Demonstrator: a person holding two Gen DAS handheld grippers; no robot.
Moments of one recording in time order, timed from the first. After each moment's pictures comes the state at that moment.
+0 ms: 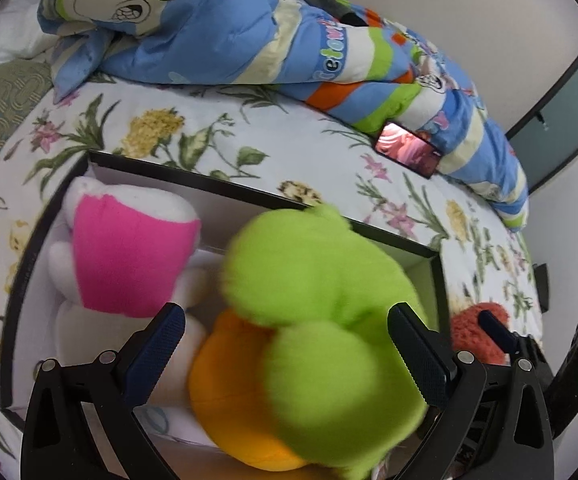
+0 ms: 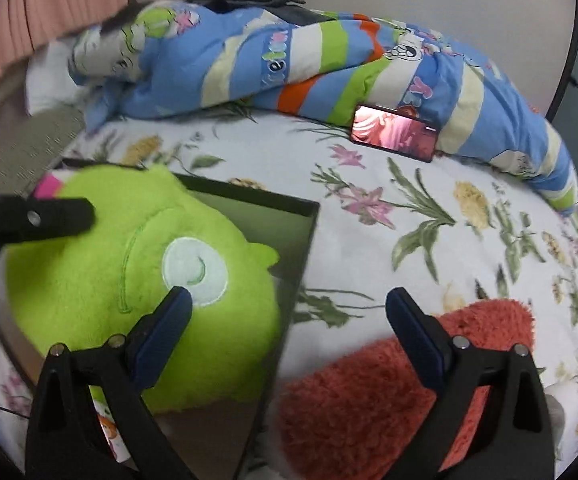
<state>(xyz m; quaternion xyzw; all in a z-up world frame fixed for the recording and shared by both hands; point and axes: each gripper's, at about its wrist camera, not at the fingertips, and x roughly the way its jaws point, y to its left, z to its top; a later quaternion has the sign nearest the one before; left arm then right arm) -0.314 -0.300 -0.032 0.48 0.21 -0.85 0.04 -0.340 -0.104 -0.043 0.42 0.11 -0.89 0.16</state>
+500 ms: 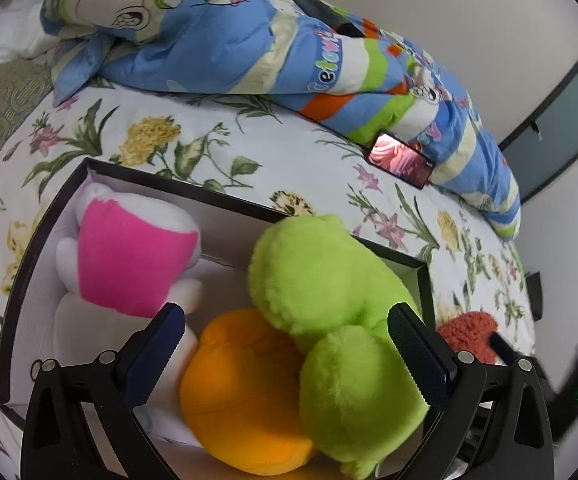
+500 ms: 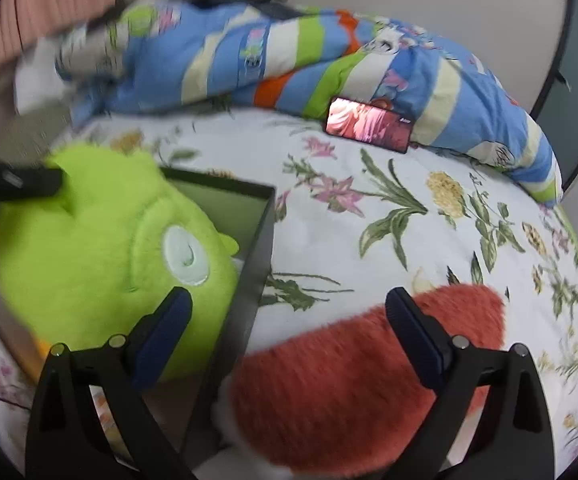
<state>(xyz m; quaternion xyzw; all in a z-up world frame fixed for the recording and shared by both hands) -0.315 -0.293 -0.027 0.48 0.22 -0.85 0.03 -0.328 -0.063 -0.023 0.42 0.09 -0.89 0.14</state>
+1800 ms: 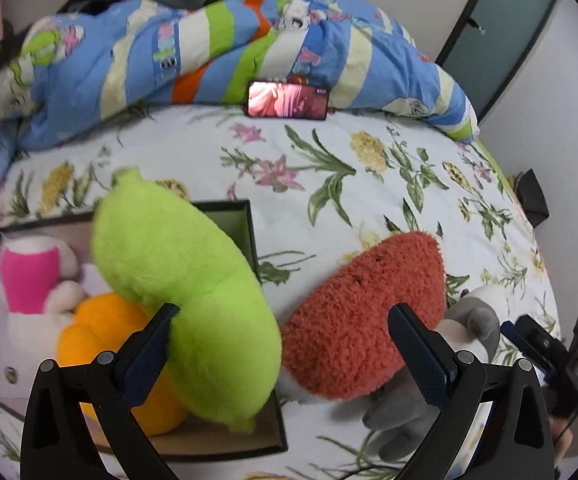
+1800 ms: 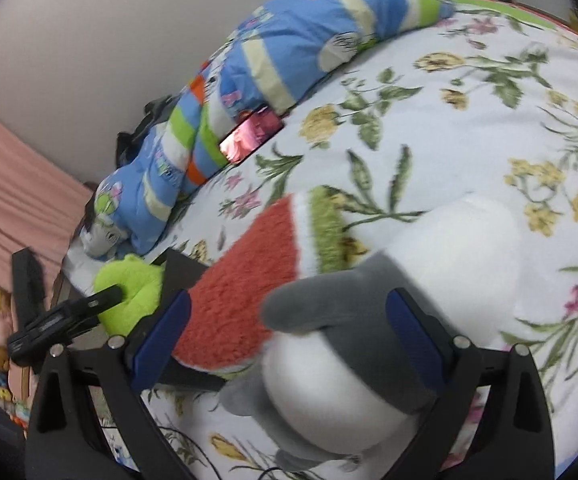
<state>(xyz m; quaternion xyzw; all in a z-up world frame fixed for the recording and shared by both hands) -0.322 -0.121 0.028 0.50 0.07 -0.86 -0.05 -0.283 0.219 -0.044 0.43 -0.30 -0.84 0.13</state>
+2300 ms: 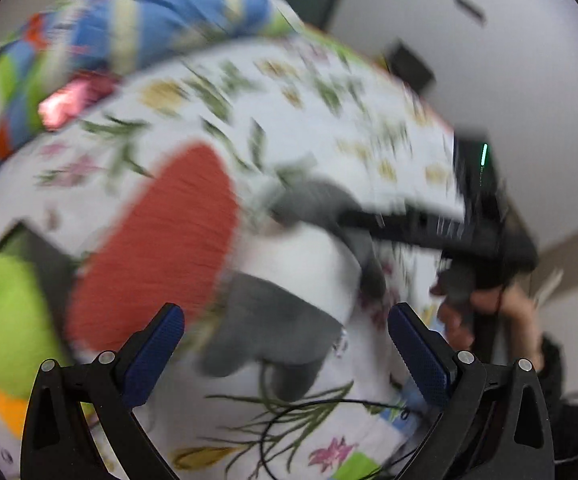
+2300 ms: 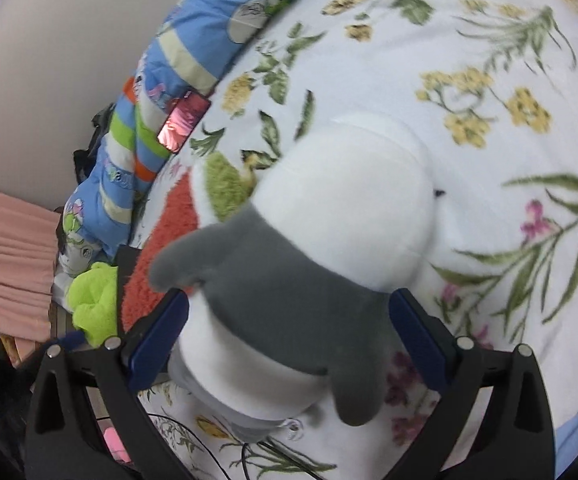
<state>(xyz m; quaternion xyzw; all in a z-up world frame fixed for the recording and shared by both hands) -0.276 0.055 -0.019 0.57 -0.09 -0.75 -0.31 -0.268 0.266 -0.097 0.50 -0.36 -0.78 0.08</state>
